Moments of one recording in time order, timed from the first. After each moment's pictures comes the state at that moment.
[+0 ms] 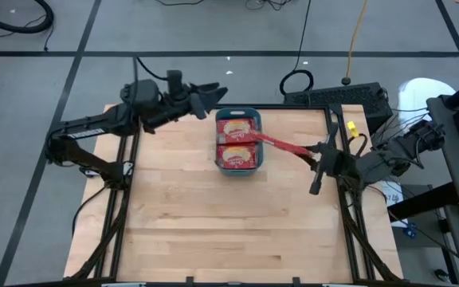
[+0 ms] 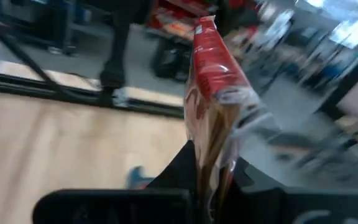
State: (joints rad) left arm 0.12 1.35 1.56 -0.10 -0.31 -0.65; right arm 0.50 1.03 1.32 -0.63 0.85 -0.10
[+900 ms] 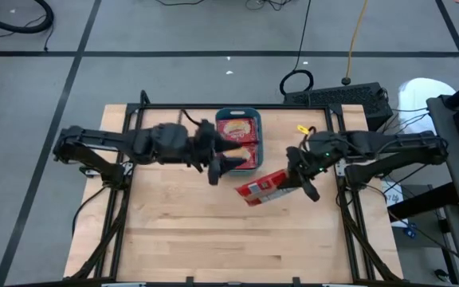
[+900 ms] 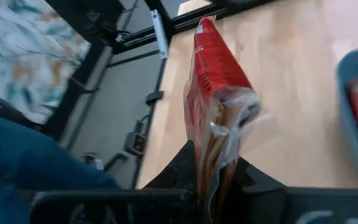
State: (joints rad) left arm -0.15 1.48 1.56 -0.23 -0.19 -0.51; right arm 0.08 1.04 1.07 -0.58 -0.35 0.37
